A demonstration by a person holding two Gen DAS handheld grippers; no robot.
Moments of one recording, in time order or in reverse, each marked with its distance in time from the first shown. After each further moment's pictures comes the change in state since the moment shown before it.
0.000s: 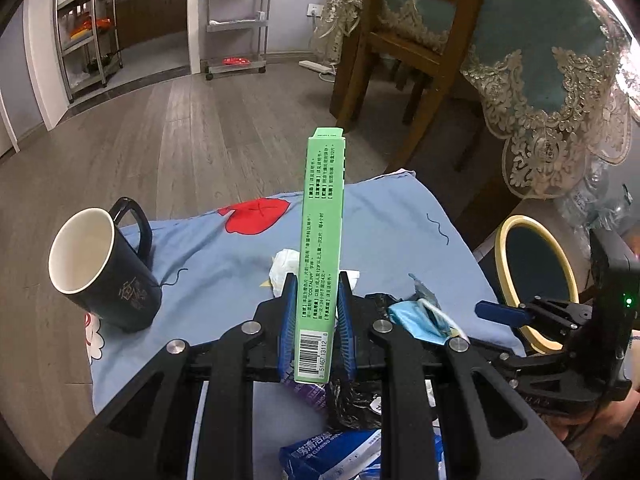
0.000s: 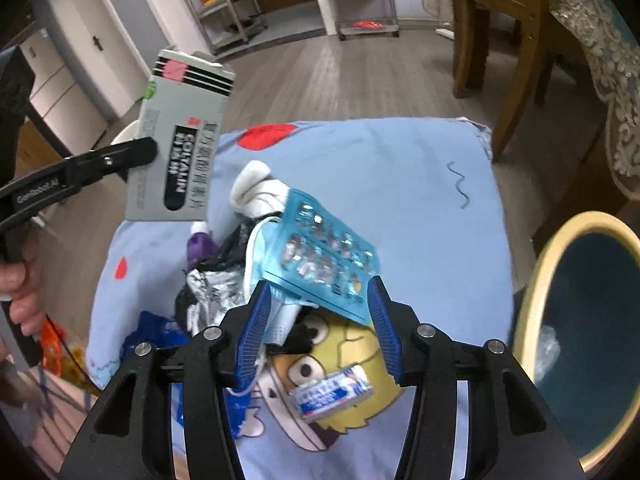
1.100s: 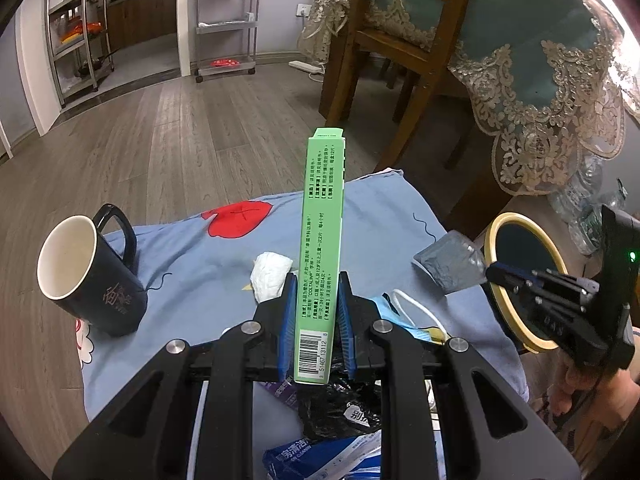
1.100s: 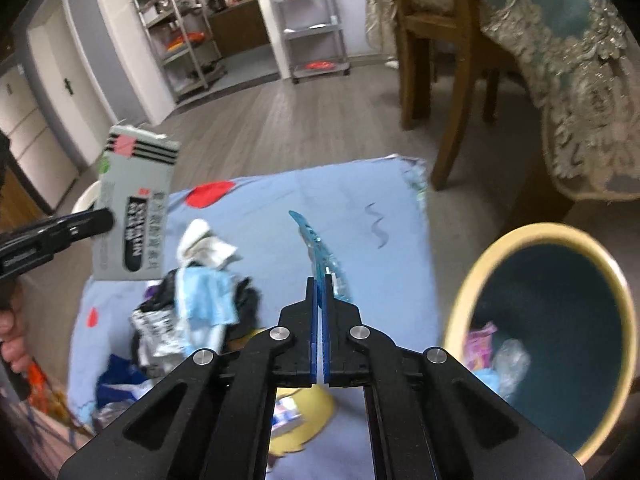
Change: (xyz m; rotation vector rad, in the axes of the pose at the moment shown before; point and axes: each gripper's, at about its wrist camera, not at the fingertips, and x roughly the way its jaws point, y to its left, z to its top) left arm 0.002 -0.014 0.002 0.018 0.000 -0.020; right arm -0.025 -0.046 0.004 0.096 -0.160 -0.144
